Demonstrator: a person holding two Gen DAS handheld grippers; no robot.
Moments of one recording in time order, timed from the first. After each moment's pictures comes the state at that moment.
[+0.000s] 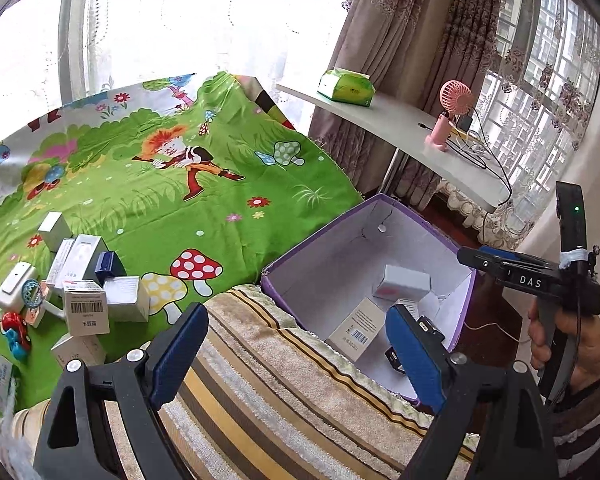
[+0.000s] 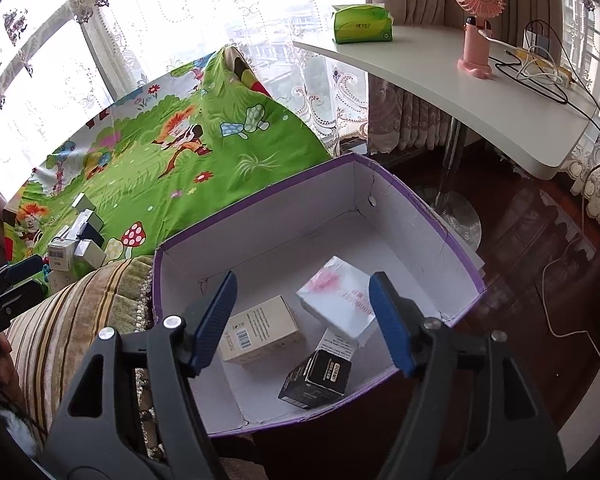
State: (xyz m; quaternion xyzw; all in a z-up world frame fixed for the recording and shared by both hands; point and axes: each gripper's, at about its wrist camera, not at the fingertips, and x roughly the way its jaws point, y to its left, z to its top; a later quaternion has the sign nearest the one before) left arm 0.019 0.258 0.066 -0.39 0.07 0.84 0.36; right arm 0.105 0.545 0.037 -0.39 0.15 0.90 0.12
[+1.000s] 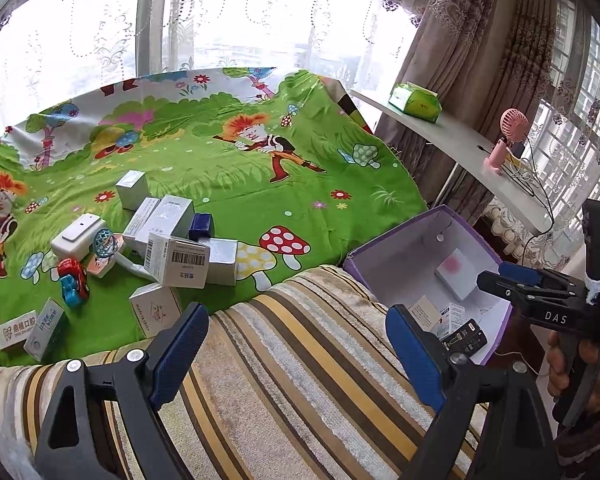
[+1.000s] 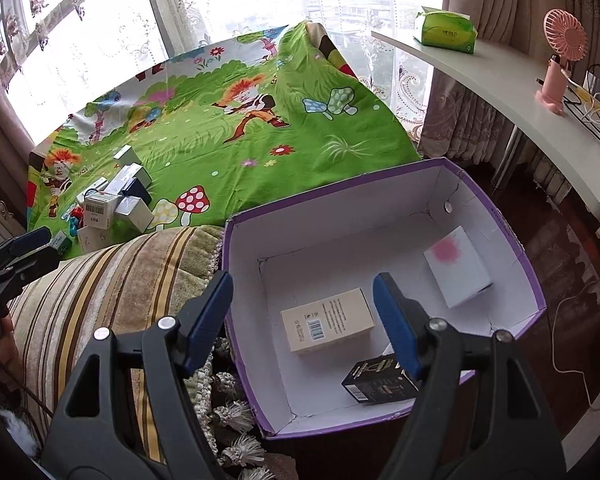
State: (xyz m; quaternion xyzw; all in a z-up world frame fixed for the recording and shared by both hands) left arm 0.008 0.185 0.059 -0.41 0.03 0.87 0.27; right arm 0.074 0.458 0.038 -0.42 0.09 0.90 0.03
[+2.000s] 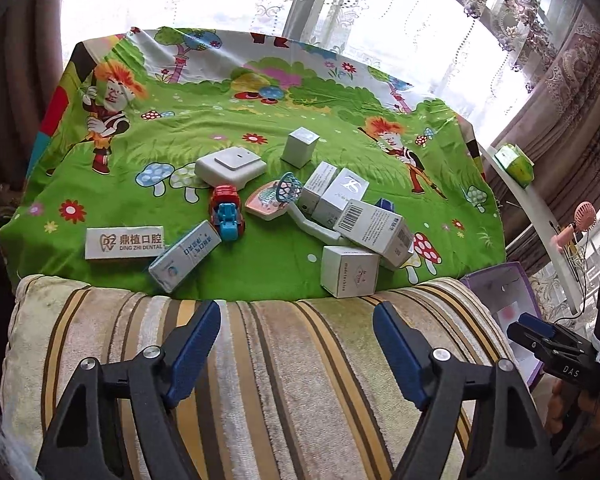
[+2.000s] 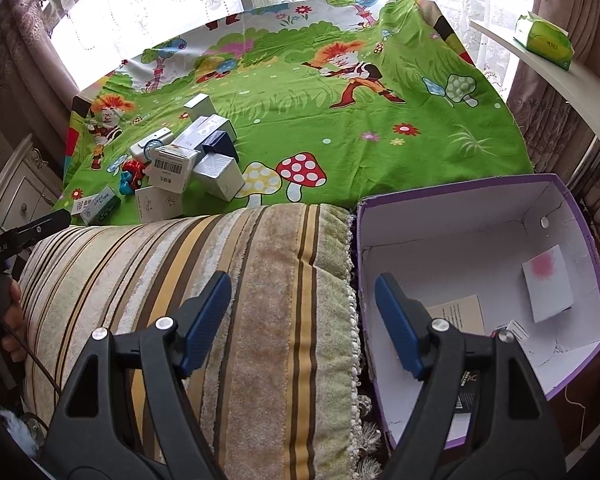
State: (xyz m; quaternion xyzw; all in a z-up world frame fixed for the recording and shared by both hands) left arm -0.020 0.022 0.033 -0.45 -0.09 0.88 0.13; right arm 0.031 0.354 0.023 -0.46 0.06 0.88 -0.07
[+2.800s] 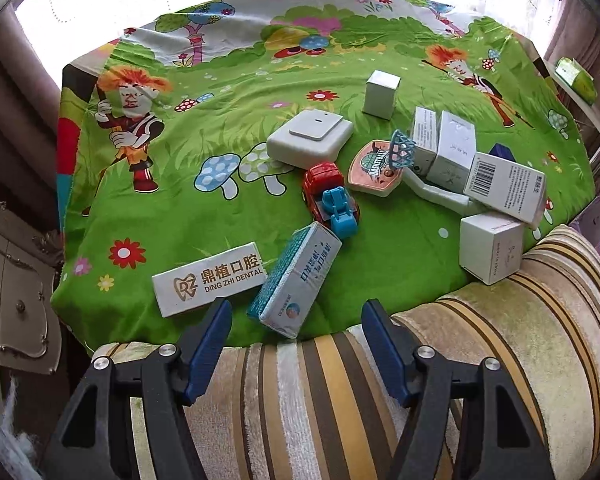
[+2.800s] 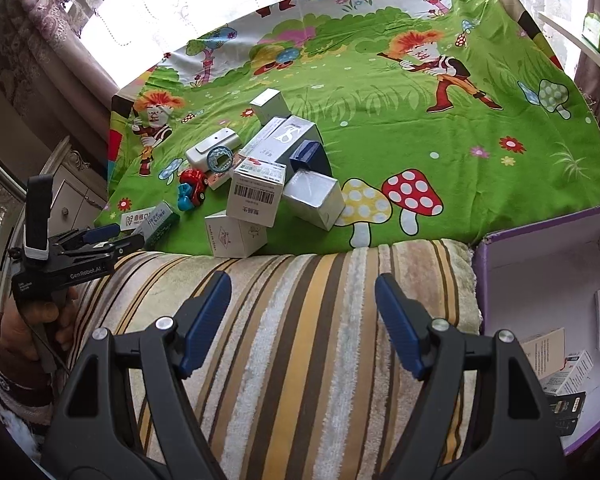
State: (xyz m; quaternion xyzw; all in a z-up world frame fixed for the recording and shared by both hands) left arm -0.086 0.004 -0.006 -0.53 0.09 0.84 0.06; right arm -0.027 0.289 0.023 -0.48 0.11 0.86 -0.16
